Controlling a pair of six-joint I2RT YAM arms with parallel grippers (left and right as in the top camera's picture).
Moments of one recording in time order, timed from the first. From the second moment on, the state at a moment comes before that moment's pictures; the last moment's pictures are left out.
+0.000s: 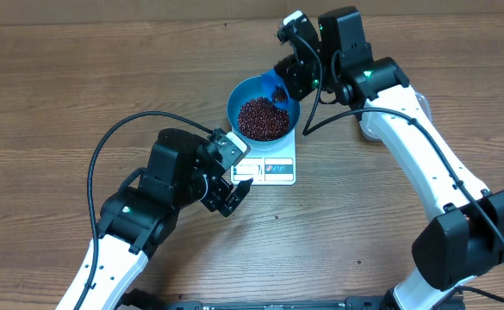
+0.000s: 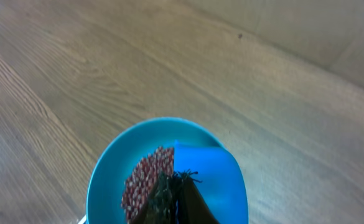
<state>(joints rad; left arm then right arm) -0.44 1.07 0.92 -0.63 0.24 0.27 0.36 1.82 1.66 -0.62 -0.34 -0.17</state>
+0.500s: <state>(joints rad) -0.44 1.07 0.92 -0.63 0.24 0.27 0.36 1.82 1.66 -0.60 -0.33 -0.17</state>
